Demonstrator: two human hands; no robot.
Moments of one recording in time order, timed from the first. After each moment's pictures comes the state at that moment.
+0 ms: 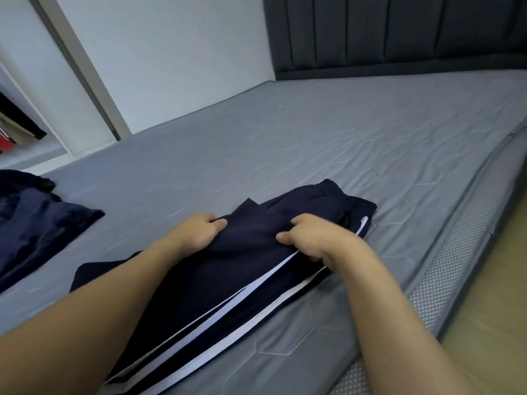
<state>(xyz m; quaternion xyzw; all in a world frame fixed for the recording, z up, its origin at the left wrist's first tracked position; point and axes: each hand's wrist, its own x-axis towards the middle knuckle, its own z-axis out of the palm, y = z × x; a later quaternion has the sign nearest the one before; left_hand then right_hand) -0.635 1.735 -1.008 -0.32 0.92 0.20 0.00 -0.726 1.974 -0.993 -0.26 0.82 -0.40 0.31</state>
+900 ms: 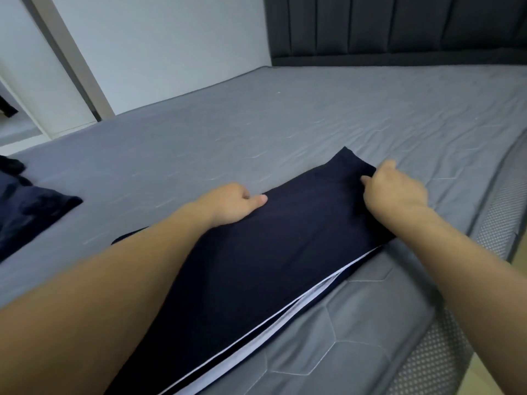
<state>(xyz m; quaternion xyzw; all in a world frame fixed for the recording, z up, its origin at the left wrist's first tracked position) -0.698 1.743 -1.005 -0.23 0.96 0.17 0.03 -0.826 1.994 -1.013 -0.10 0.98 -0.18 -0.06</state>
